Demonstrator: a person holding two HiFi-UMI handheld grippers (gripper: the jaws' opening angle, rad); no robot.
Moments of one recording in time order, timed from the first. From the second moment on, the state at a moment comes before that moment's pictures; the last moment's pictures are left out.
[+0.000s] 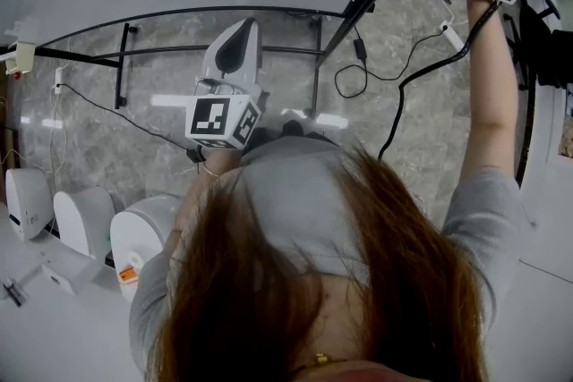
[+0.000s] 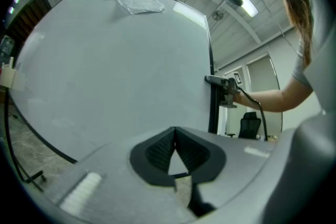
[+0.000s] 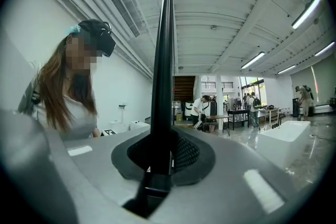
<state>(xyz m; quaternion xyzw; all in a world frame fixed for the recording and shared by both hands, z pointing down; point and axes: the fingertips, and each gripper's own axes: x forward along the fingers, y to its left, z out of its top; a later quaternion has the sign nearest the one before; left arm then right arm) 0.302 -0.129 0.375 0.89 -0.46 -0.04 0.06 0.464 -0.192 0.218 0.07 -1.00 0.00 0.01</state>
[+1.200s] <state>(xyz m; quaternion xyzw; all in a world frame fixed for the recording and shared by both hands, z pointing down) 0.301 -0.128 0.385 0.90 -0.42 -0.03 0.08 0.503 -0.196 0.218 0.22 -0.97 -0.03 0.03</state>
